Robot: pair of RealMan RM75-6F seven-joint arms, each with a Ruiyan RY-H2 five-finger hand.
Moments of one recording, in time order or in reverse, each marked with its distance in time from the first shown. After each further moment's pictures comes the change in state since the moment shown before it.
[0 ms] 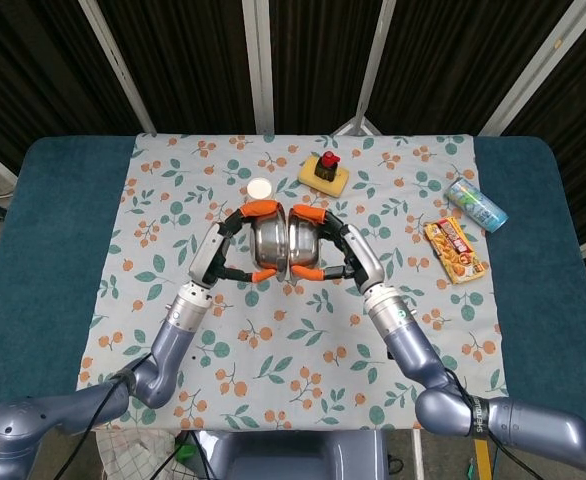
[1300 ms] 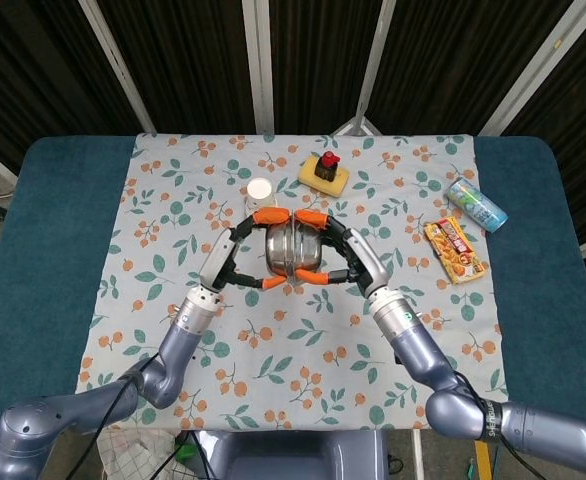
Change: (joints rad) left arm -0.033 -0.050 0.019 0.075 0.028 0.034 0.031; right arm -0.043 0.041 0.022 -0.040 -0.009 -0.073 0.028
